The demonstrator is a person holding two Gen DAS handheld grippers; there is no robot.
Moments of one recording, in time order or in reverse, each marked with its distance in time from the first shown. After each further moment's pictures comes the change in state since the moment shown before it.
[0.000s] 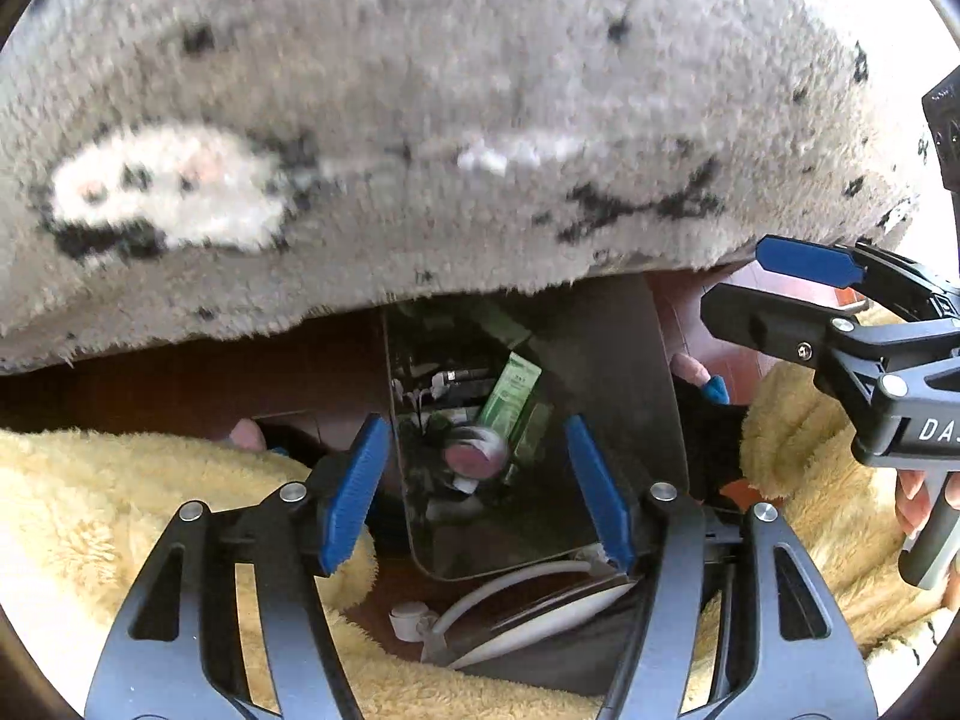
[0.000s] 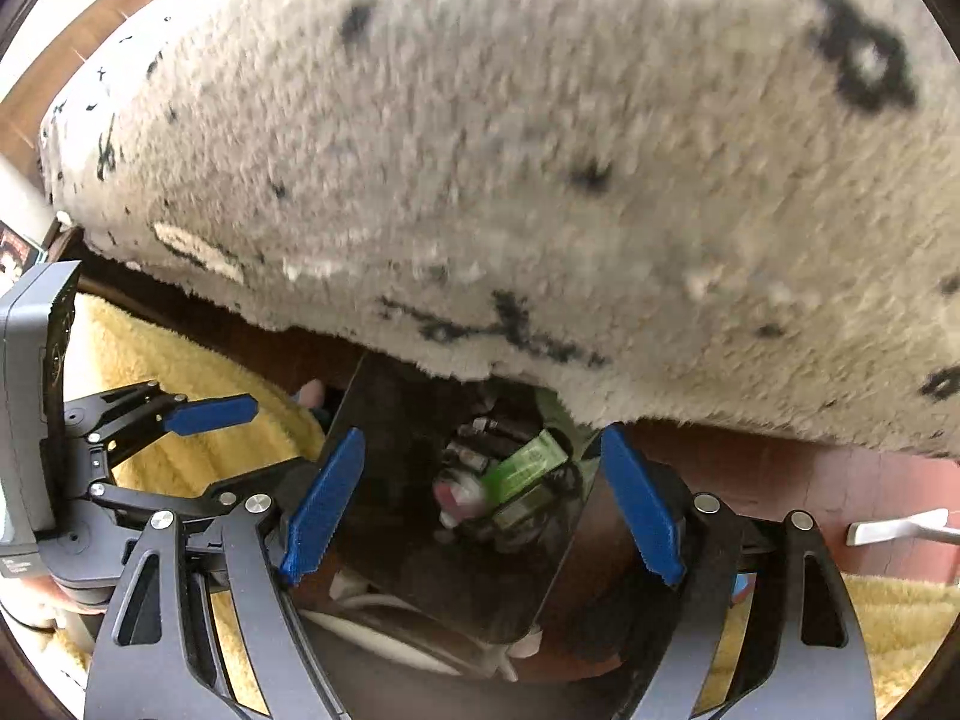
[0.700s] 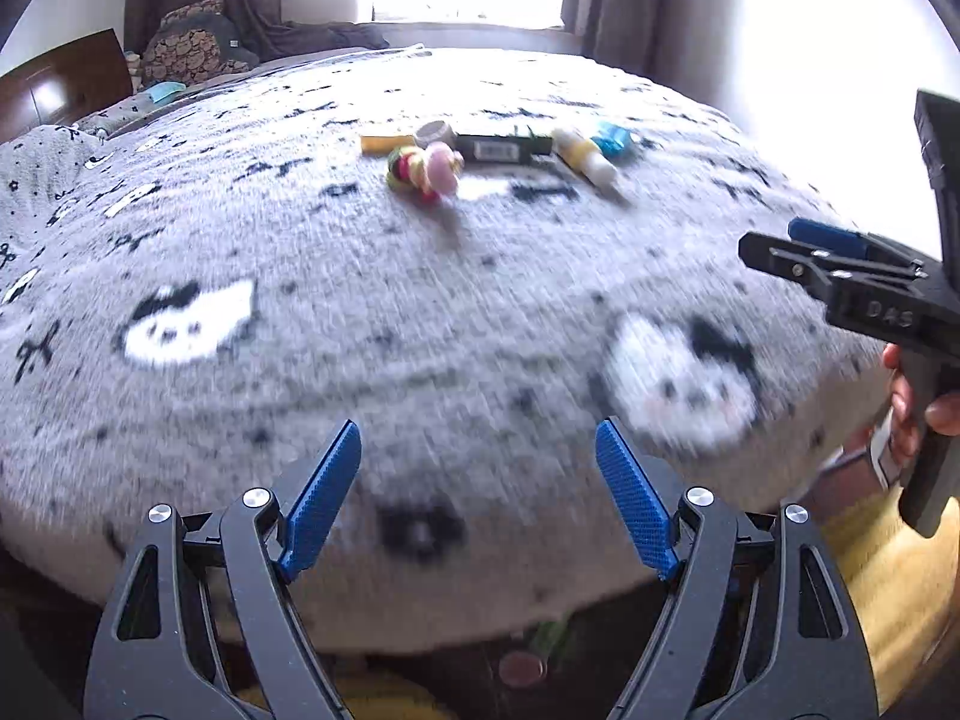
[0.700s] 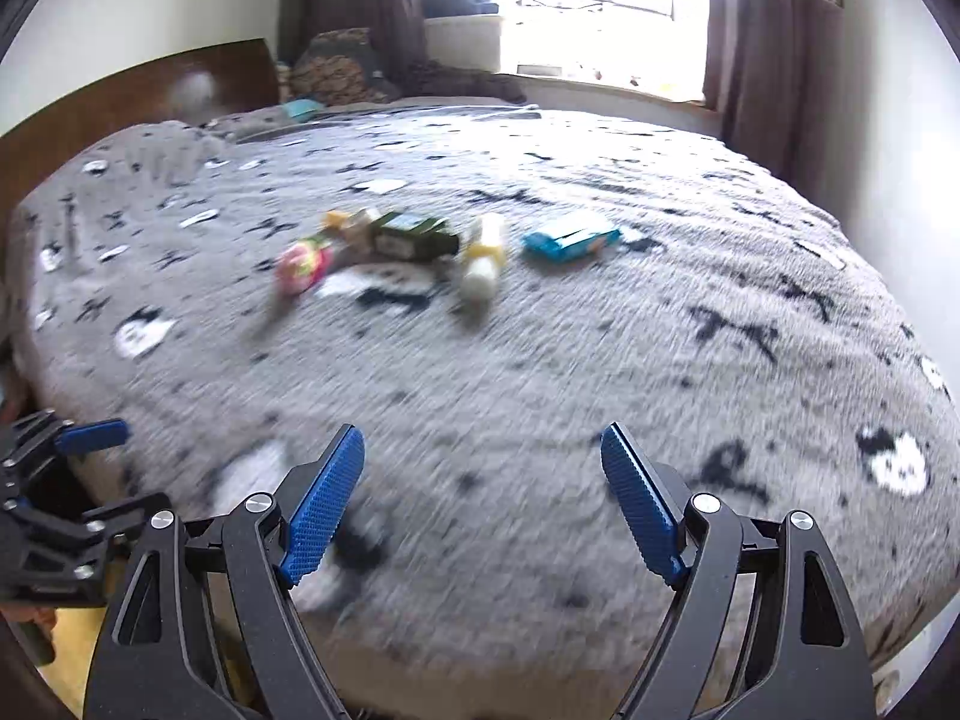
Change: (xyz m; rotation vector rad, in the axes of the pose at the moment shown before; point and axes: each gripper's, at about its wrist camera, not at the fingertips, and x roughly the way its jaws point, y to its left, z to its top) left arm -0.130 0.025 0.139 0.045 -0.417 0.095; right arm -0.114 -0.025 0.171 -0.052 -0.433 -0.233
